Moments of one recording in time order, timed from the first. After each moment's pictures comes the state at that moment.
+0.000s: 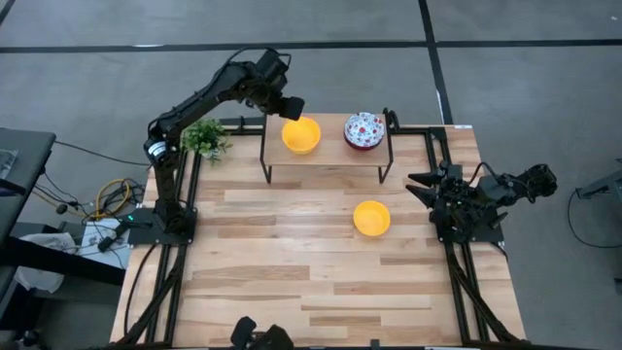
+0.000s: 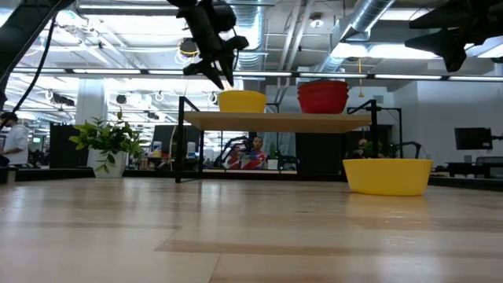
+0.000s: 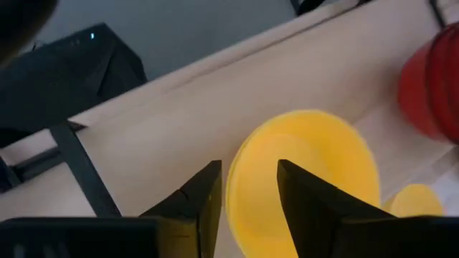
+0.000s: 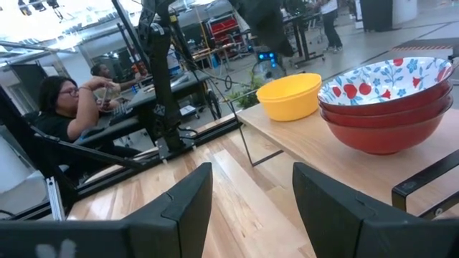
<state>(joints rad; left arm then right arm) 0.64 1.92 2.04 -1.16 0.05 -0.41 0.38 0.10 0.39 -0.36 0.67 0.31</state>
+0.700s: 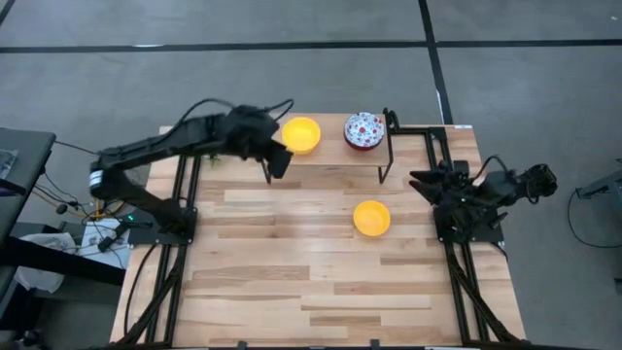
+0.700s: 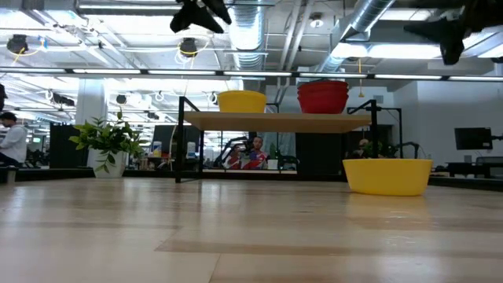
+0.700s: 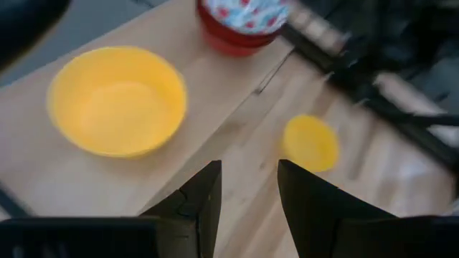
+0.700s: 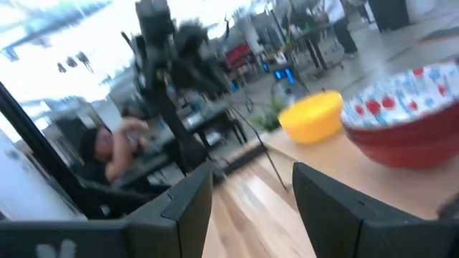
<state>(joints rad) 0.23 1.42 1.54 -0.83 -0.10 -0.40 0.38 0.10 0.39 -0.23 0.65 0.39</state>
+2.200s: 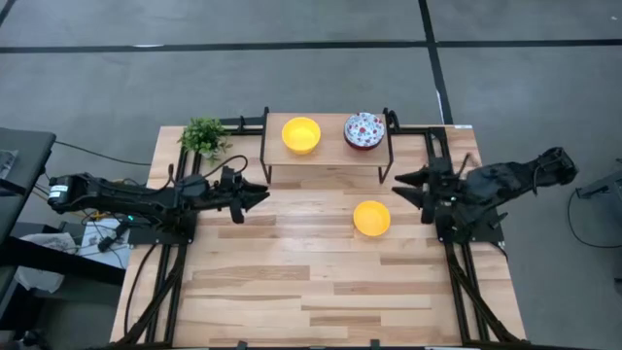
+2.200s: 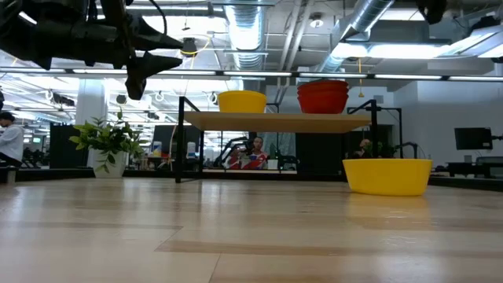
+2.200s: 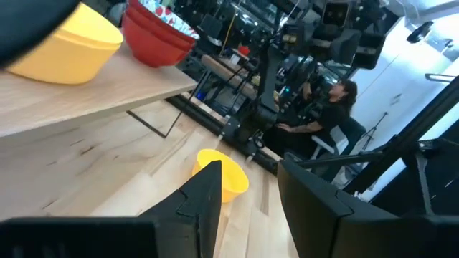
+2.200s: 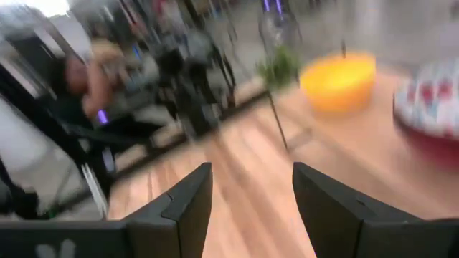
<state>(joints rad) 0.03 0.86 0.21 0.66 -0.10 -0.54 0.38 0.63 0.81 -0.44 0.59 0.50</state>
